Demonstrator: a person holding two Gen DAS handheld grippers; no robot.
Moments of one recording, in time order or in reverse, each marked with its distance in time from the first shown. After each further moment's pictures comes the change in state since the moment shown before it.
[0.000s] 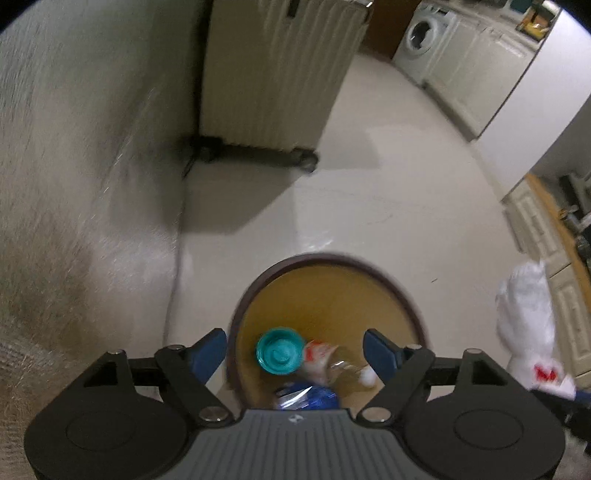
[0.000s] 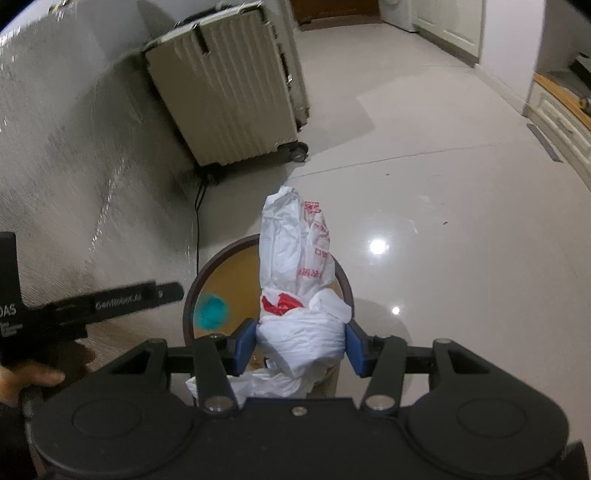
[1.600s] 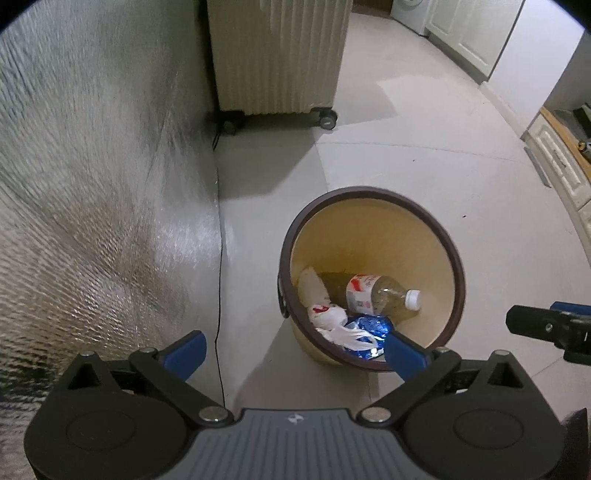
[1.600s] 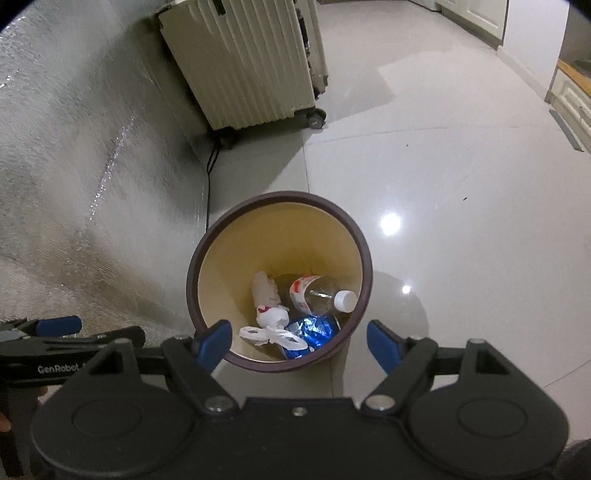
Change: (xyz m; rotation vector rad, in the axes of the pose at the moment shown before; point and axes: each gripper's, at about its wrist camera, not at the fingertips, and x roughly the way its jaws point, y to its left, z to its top) left arm -0.051 -0.001 -0.033 0.135 0.097 0.114; right arm 0.015 0.000 -0.016 -0.034 0.080 0.039
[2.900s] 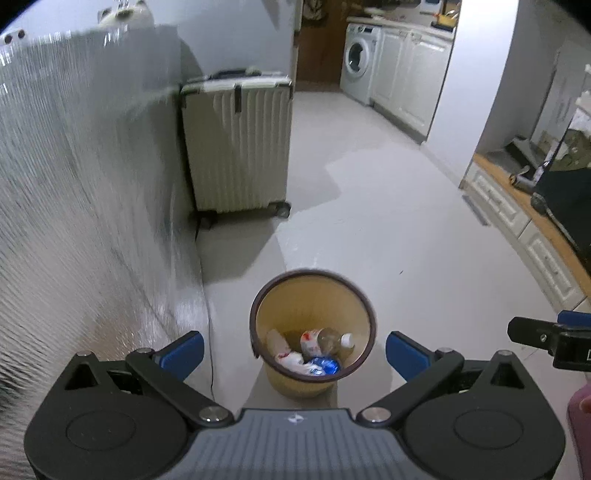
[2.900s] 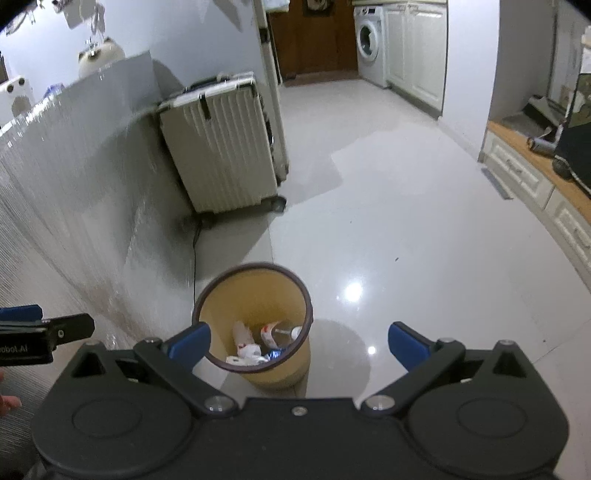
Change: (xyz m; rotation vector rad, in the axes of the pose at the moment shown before) left arm -0.203 -0.031 -0.037 0.103 -0.272 -0.083; right arm -0.199 -0.006 -0.061 0.042 -0.275 -0.105
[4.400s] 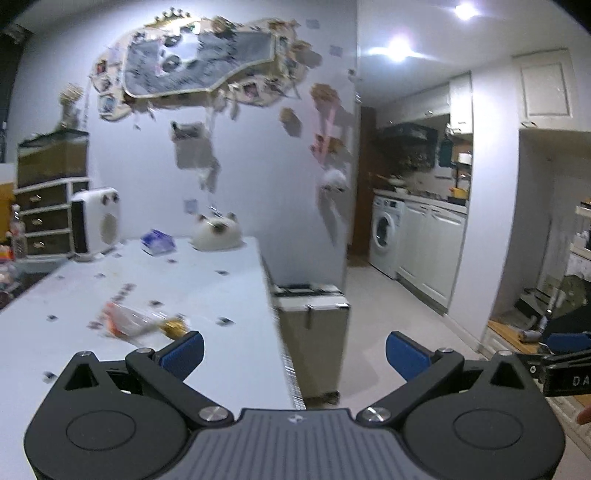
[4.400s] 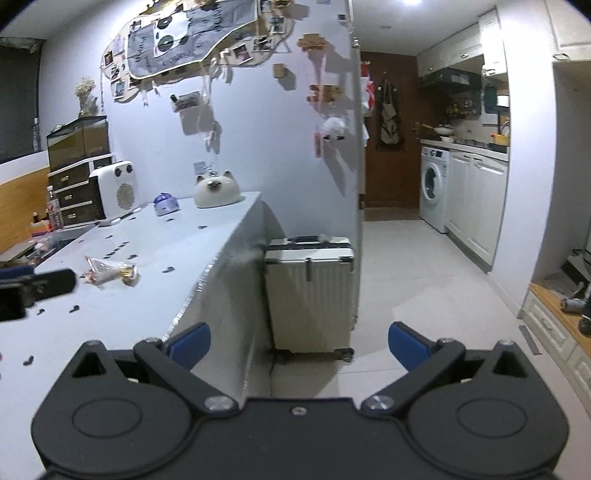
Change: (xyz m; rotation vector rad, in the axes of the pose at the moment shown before) left arm -0.284 0.132 0.101 -0.029 -0.553 0.103; right arm -0.204 0.182 0.128 -0.183 -0.376 0.138
